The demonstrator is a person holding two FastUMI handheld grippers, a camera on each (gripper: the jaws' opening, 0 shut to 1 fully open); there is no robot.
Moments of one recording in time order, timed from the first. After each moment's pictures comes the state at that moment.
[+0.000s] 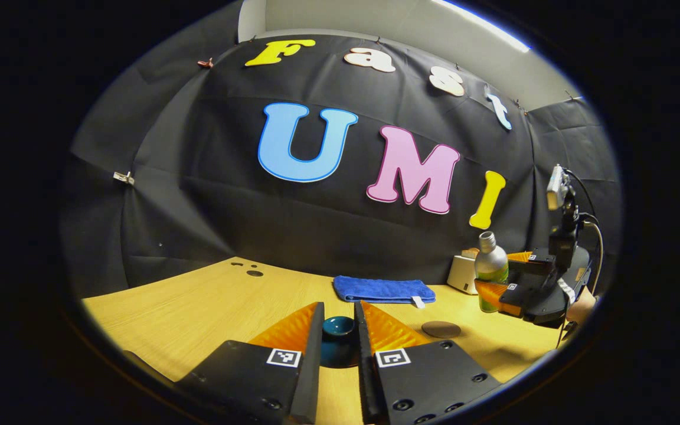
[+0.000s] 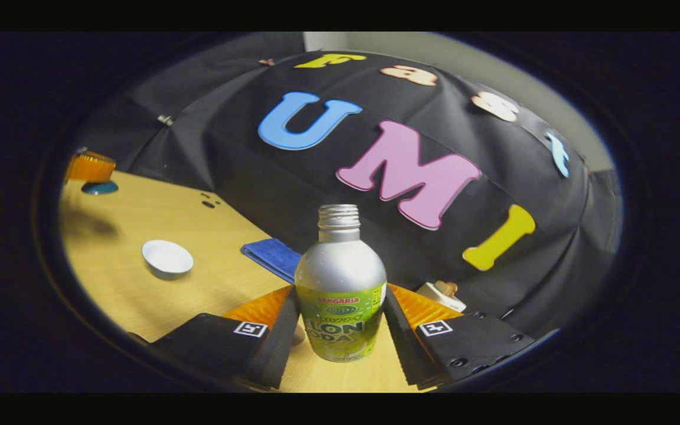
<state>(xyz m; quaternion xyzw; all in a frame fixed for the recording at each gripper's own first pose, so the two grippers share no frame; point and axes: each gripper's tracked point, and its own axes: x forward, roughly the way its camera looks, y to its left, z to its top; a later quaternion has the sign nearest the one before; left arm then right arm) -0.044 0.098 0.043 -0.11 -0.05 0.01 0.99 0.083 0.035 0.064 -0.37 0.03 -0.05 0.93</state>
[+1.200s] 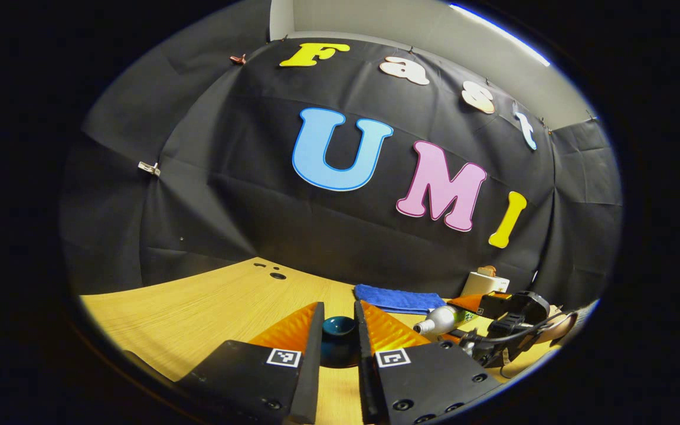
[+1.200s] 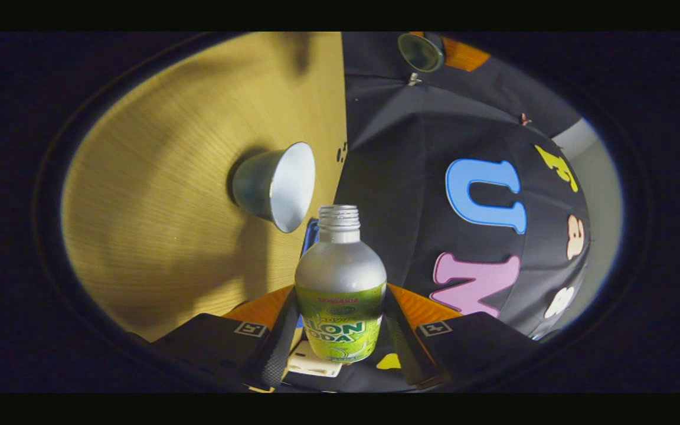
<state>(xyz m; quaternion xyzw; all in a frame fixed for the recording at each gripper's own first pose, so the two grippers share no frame) -0.055 0.148 0.049 -0.15 -0.06 0.04 0.99 0.129 0.117 -0.022 -0.79 0.01 0.07 0.62</state>
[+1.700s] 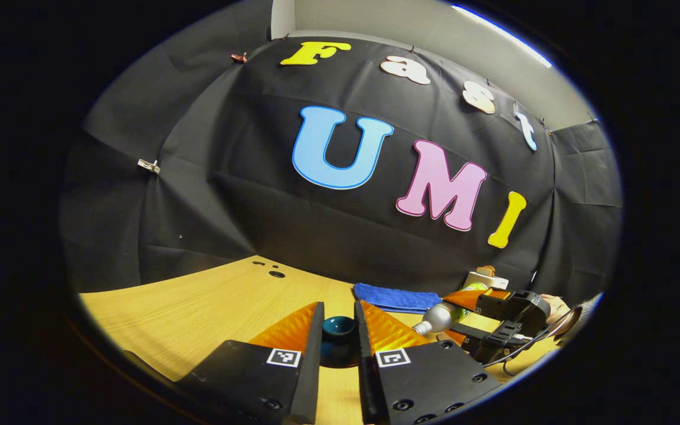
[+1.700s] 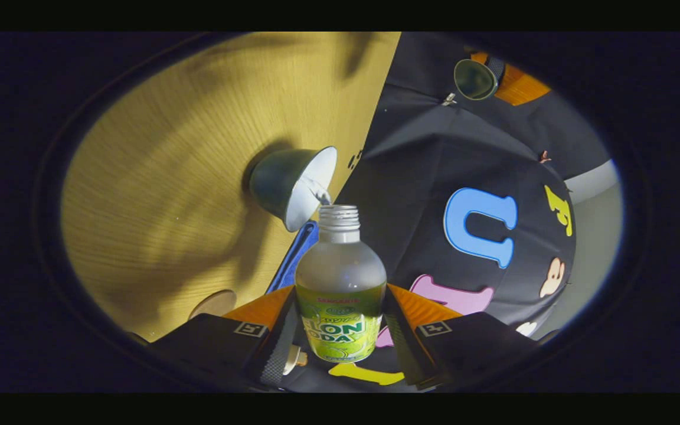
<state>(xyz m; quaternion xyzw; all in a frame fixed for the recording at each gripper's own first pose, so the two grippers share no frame) -0.053 0.149 0.047 -0.15 -0.06 0.04 0.99 0.132 0.125 -0.013 -0.84 -0.01 0.07 0.54</state>
